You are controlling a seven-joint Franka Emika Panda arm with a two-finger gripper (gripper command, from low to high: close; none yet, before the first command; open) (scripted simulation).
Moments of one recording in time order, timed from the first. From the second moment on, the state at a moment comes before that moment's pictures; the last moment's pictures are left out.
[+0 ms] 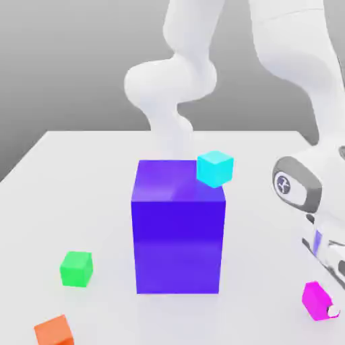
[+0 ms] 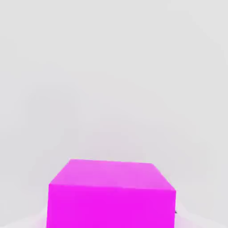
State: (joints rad) arm 0.61 0.35 -0.04 -2.36 0.03 2.71 -0.48
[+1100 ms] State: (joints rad) arm -0.18 -0.04 -0.51 -2.67 0.15 2.55 -0.88
